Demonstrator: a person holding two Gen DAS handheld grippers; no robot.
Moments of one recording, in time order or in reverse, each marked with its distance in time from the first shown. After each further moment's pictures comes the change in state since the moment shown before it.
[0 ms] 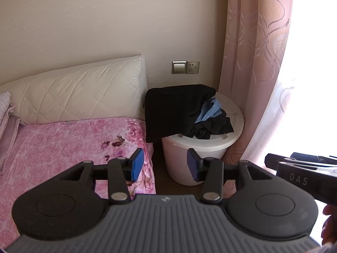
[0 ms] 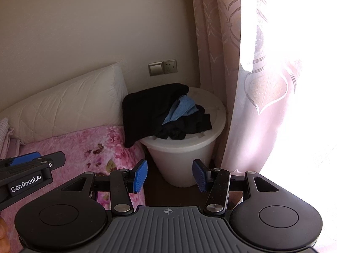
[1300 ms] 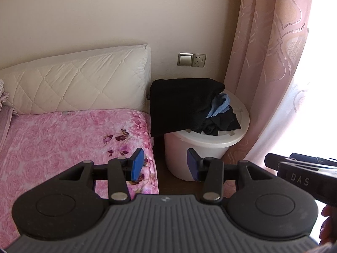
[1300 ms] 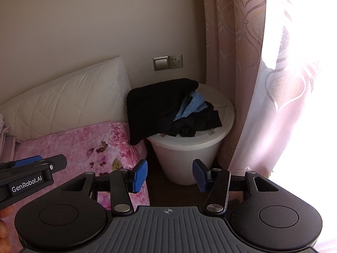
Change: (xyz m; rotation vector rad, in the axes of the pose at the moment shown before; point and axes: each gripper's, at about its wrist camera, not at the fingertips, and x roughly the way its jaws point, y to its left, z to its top) left arm 0.051 0.059 0.000 -0.023 0.027 -0.064; right arm 0.028 0.032 0.008 -0.072 0.014 0.025
